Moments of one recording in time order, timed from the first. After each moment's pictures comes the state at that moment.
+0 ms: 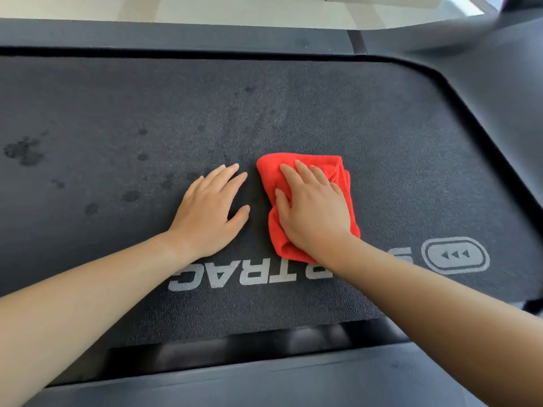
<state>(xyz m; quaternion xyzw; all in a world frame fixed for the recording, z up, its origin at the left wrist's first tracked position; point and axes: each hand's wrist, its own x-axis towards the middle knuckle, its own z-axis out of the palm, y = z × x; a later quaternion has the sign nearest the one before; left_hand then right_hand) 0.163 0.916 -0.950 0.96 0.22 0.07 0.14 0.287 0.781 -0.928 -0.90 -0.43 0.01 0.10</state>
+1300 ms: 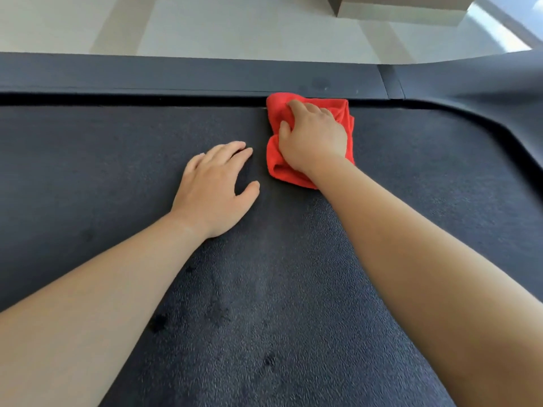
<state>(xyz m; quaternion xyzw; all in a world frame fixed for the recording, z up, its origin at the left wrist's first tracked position) 0.329 1.067 -0.962 0.95 0.24 0.13 0.12 0.493 1.000 -0.930 -0.91 -0.39 -0.02 0.13</state>
